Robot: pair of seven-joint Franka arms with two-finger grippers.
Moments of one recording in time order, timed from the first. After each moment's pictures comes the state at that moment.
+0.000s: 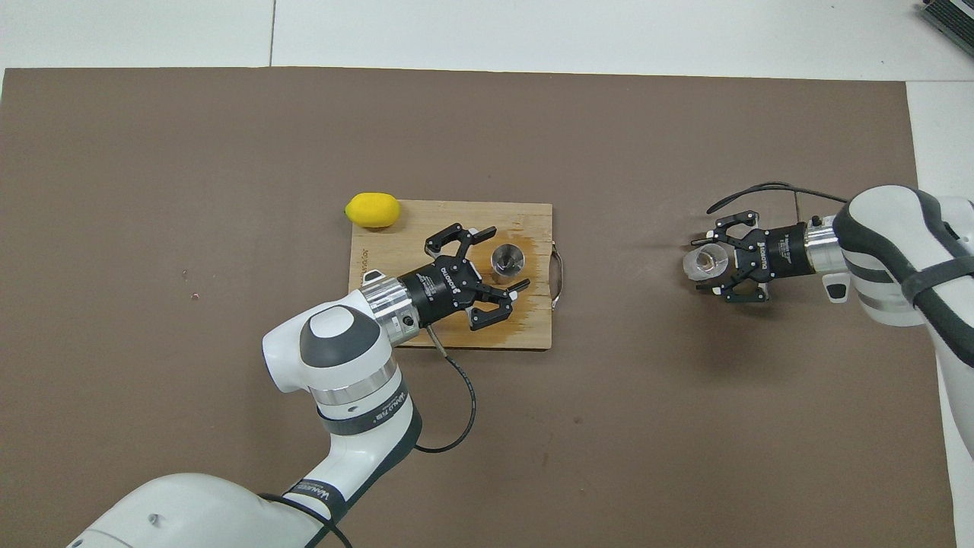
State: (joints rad) left arm -0.49 0.30 -0.13 -2.06 -2.23 2.48 -0.77; right arm -0.19 0.46 0.00 -1.91 0.85 1.98 0.79
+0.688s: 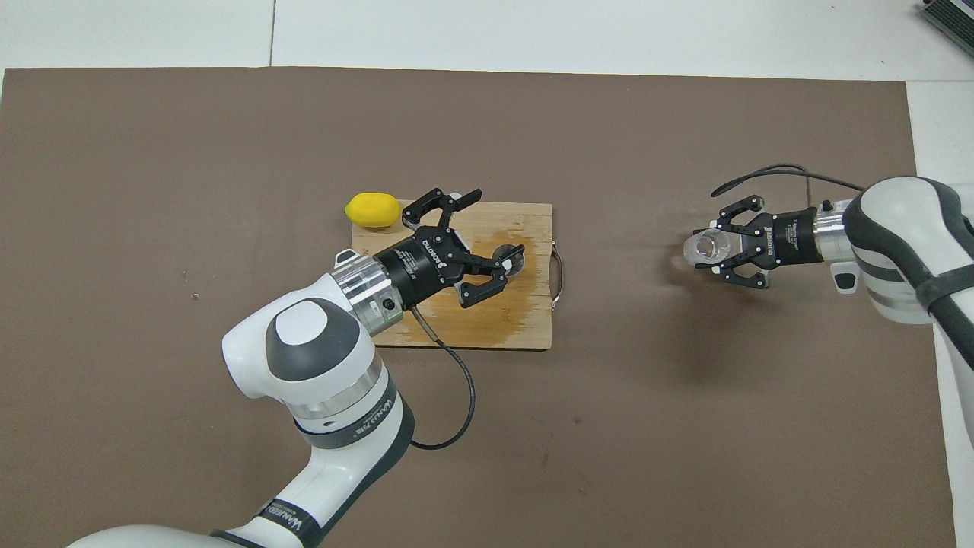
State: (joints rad) left arm -0.49 0.16 -0.12 -2.01 -2.16 2.61 -0.90; right arm -0.15 0.38 0.00 -1.91 0.85 2.02 0.91
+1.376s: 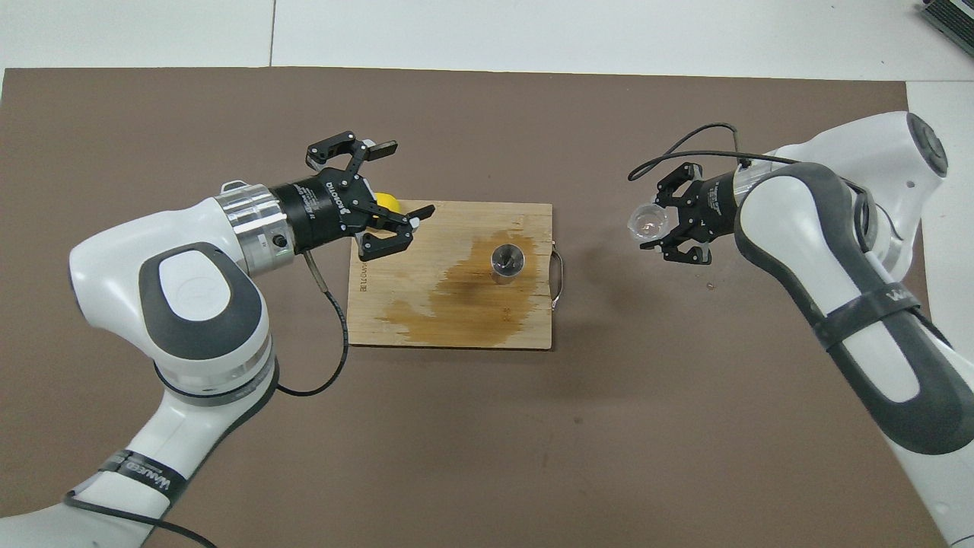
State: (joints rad) left arm -0.29 0.11 -0.09 -1.98 -1.44 2.50 -1.31; right arm 0.10 0.33 0.00 -1.77 0.57 2.07 1.36
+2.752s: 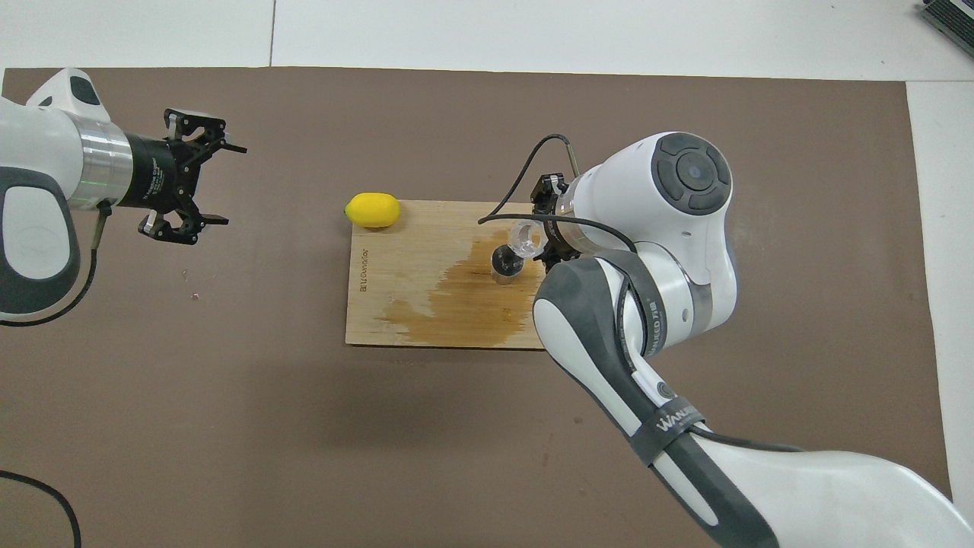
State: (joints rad) left arm -0.01 0.14 -0.10 -1.77 -0.33 2.12 -1.08; right arm 0.43 0.33 0.00 -1.70 0.20 2.18 1.69
